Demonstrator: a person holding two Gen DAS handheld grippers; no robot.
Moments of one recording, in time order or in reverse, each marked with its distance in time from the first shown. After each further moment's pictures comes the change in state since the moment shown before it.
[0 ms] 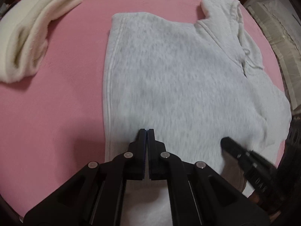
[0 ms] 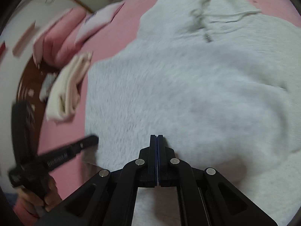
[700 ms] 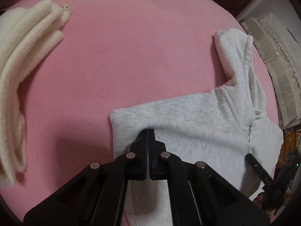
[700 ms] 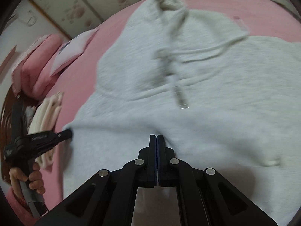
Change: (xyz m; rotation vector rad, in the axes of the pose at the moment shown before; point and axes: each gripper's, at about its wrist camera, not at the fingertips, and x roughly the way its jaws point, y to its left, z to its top) left arm 0.031 0.047 0.141 0.021 -0.101 -0.105; right arm 0.014 -0.072 0.101 0.194 -0.239 -0.198
